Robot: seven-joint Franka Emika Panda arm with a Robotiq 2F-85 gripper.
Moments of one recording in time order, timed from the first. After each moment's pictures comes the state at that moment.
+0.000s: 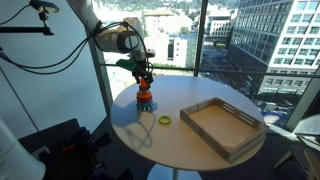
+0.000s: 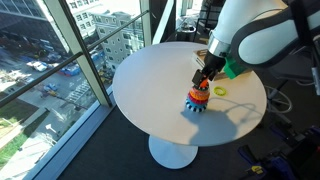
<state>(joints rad) 0.17 0.28 0.09 -2.26 -0.08 2.65 0.21</state>
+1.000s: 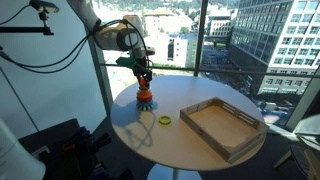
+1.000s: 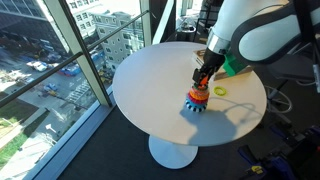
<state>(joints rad) 0.18 0.27 0.09 -2.25 -0.08 2.64 0.21</state>
